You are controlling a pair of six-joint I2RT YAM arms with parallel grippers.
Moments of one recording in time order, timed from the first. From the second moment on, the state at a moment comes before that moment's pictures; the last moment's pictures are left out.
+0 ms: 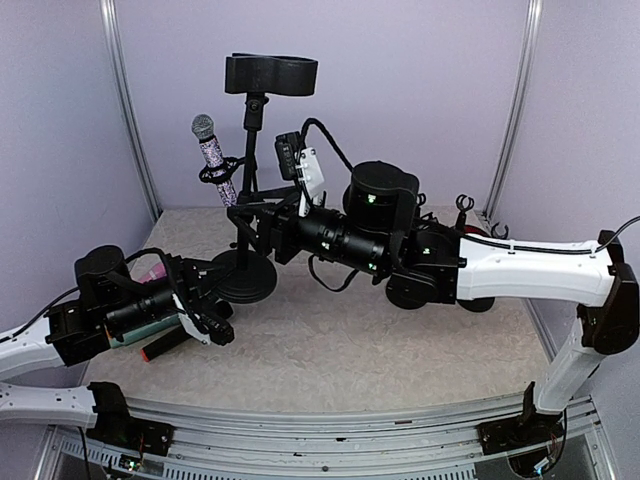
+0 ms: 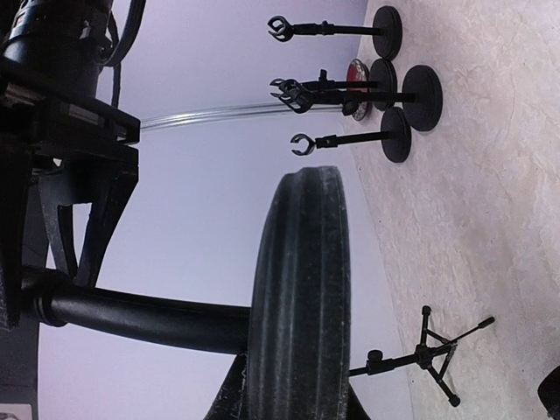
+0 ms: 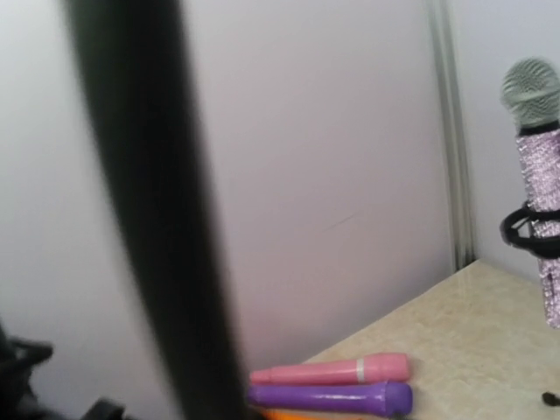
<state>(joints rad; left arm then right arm) -0.91 0.72 0.57 0.07 0.01 1.63 1.22 1.67 1.47 0.30 0.10 0.21</state>
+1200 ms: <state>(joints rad) -0.92 0.66 0.60 0.10 0.19 1.58 1.09 1.83 1.66 0.57 -0.81 0.32</state>
